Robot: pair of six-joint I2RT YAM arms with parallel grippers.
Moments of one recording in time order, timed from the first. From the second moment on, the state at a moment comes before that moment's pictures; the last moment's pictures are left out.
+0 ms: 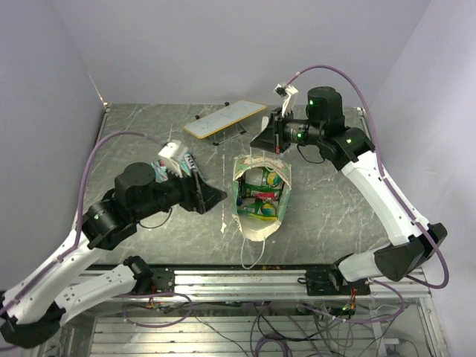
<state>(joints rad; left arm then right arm) -0.79 0.75 1.02 -0.49 0.14 -0.61 0.51 1.41 1.60 -0.61 -0.59 0.22</state>
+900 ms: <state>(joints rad) -1.31 1.39 1.08 -0.39 -0.21 0.34 0.50 1.38 1.61 -0.61 -0.53 0.25</state>
